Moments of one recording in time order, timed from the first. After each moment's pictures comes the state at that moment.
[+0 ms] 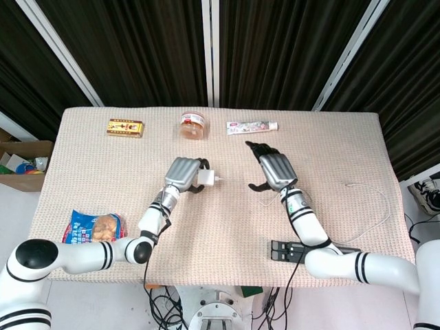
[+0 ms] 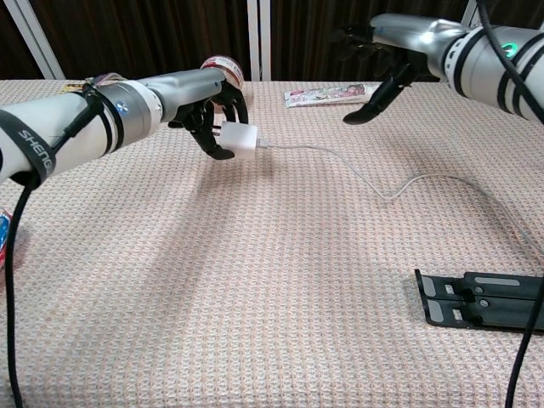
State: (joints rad) left arm -1.01 -1.73 -0.23 -1.33 0.76 0.92 0.41; right arm 0.89 -1.47 0.22 -1.63 -0.80 1.04 -0.31
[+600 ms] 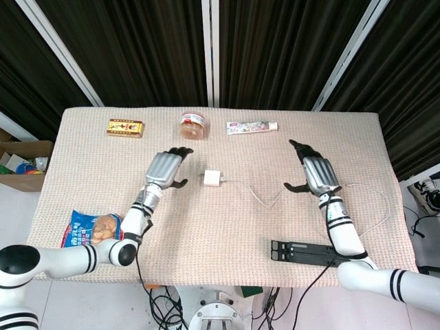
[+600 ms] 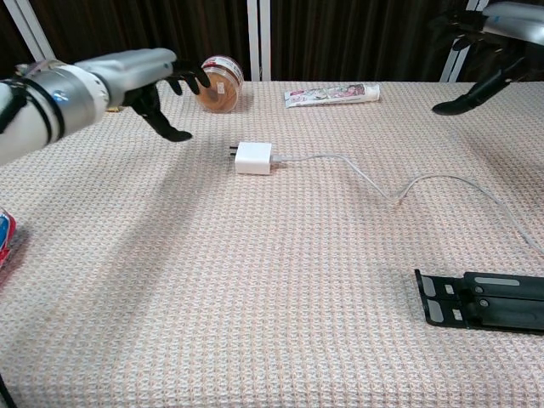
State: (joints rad) left arm -0.89 -1.61 -0.20 -1.40 0.87 1.03 0.37; right arm 0.70 -1.33 0.19 -1.67 -0.92 1.12 -0.16
